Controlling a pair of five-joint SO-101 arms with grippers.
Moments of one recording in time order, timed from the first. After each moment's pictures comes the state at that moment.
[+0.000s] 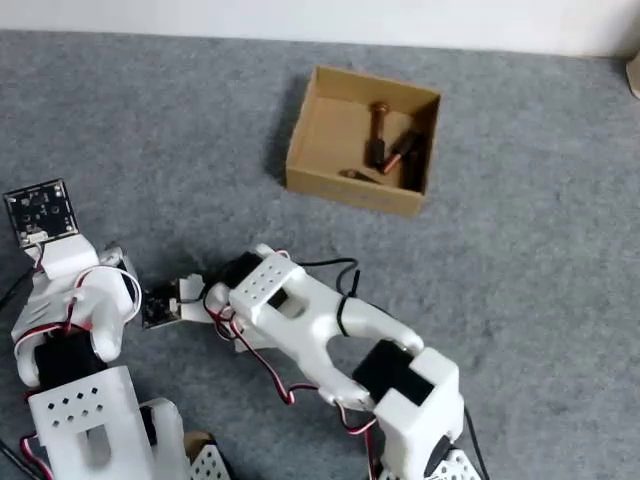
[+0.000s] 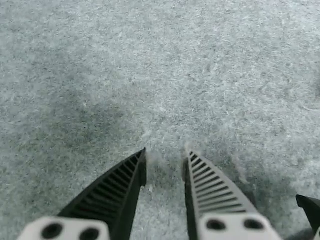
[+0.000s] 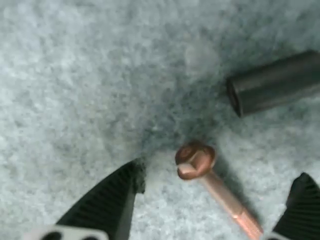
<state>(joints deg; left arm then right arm) -27.3 -67.3 60.1 57.7 3.0 -52.6 20.1 14.5 58.3 52.0</state>
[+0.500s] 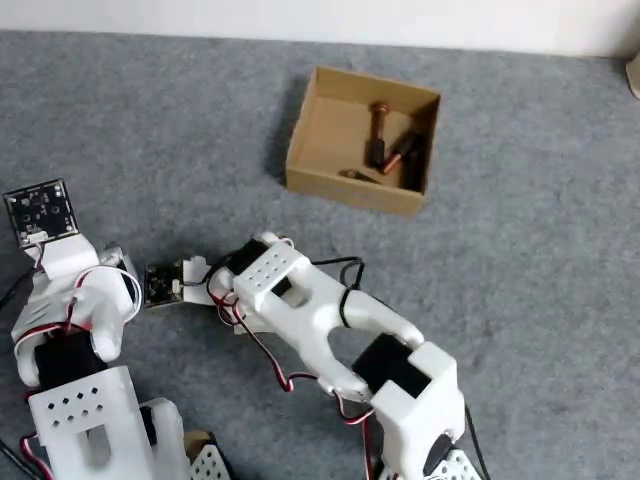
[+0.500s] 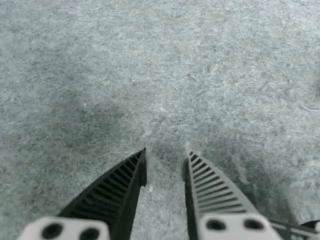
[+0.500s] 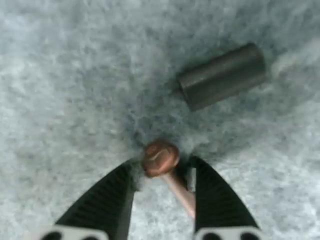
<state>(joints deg) -27.3 -67.3 60.1 57.7 3.0 -50.5 22.2 12.7 57.5 51.8</state>
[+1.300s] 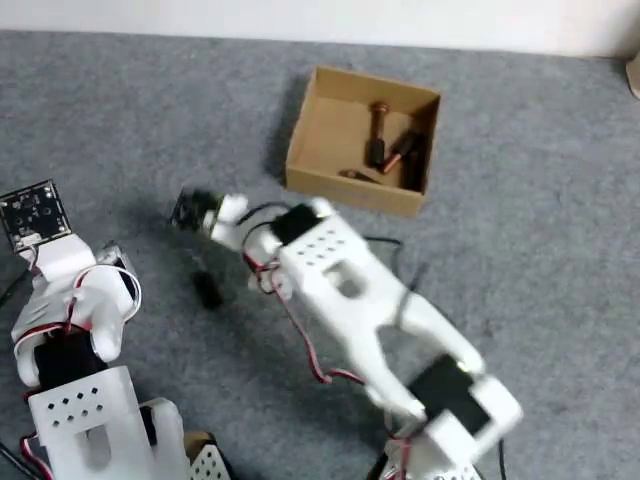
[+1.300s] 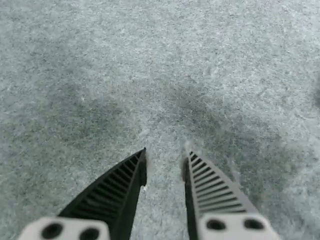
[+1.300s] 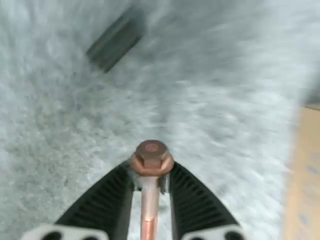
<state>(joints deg) -27.3 -67.2 60.1 57.7 7.0 -41.3 -2.4 11.8 64.1 38.5</state>
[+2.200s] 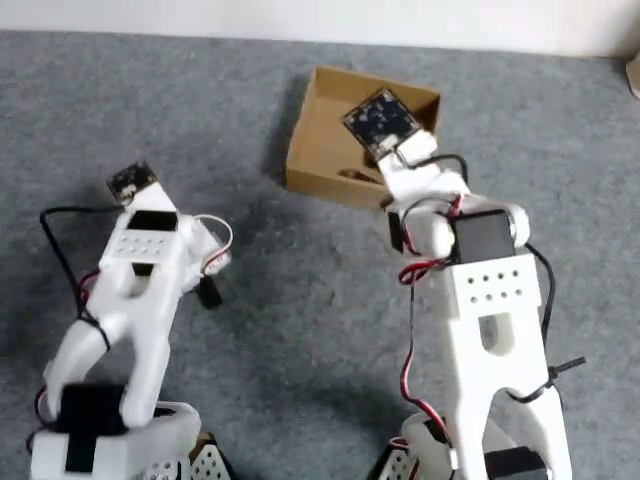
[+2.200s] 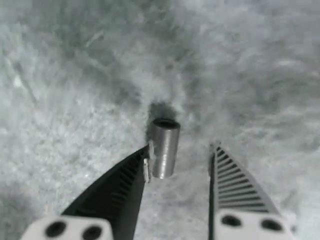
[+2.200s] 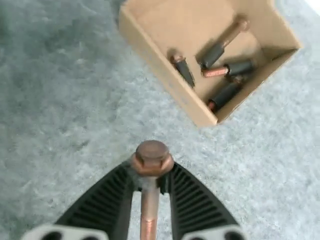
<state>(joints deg) -4.1 -10.5 40.0 61.7 46.0 -13.8 -30.1 13.8 77.6 31.3</state>
